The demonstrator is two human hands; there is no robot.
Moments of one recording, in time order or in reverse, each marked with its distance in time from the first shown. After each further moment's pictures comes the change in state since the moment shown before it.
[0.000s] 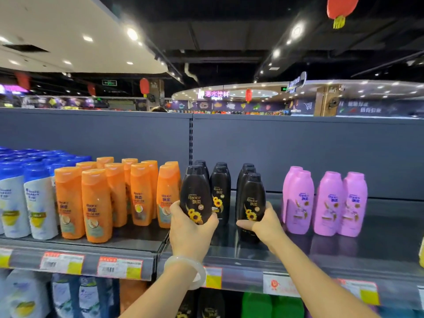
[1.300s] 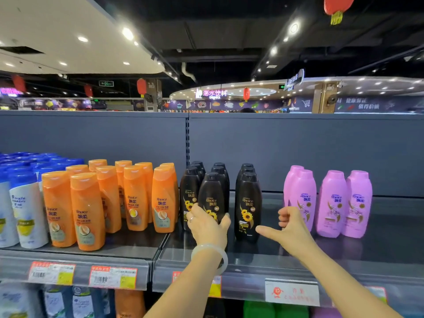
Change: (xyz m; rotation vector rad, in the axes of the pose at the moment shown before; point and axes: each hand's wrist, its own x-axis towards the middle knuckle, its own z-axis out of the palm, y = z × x) left_hand 0.032 -0.022 0.072 0.308 -0.018 -0.098; right_hand -0.015 0.008 -0.043 -0.249 0.132 -0.073
